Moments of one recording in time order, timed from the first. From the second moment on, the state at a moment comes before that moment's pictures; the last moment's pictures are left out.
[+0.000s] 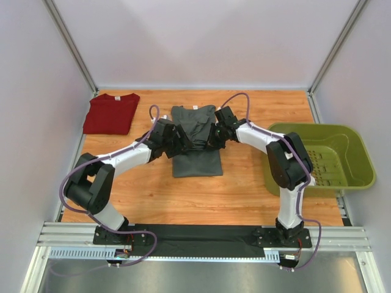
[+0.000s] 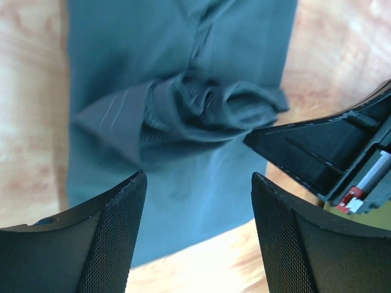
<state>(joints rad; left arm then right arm) -0.52 1.59 0.92 -0.10 0.05 -0.92 0.51 1.96 1.35 -0.37 -0.27 0.73</state>
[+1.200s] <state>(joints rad) -0.45 1.59 1.14 -0.06 0.03 -0.76 0.44 1.88 1.51 -0.50 -0.25 0.57</state>
